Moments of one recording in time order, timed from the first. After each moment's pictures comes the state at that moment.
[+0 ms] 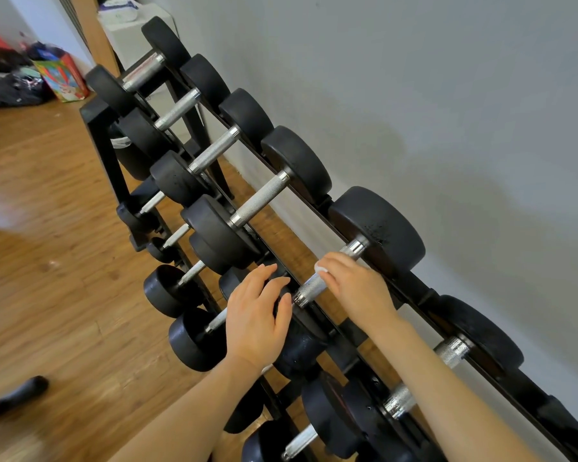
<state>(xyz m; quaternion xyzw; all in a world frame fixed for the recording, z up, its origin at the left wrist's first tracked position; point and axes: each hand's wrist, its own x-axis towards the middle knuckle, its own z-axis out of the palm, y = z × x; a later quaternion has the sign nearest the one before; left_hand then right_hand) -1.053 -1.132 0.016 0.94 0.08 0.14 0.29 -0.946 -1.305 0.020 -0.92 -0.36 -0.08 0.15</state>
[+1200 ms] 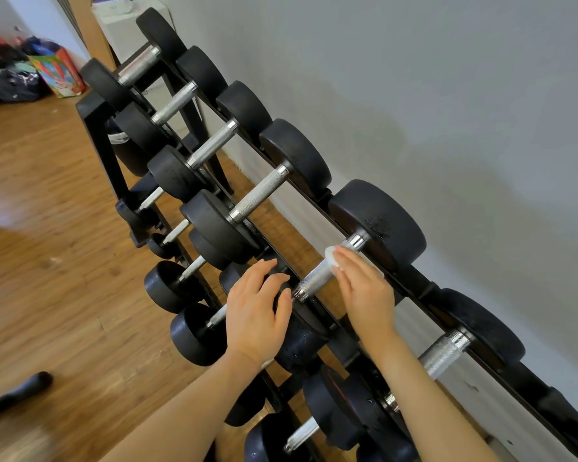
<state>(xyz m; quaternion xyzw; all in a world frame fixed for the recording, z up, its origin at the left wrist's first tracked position) -1.053 -1.133 0.018 0.94 0.08 0.14 0.29 -0.967 -1.311 -0.004 -0.88 -0.26 -0.23 0.31</state>
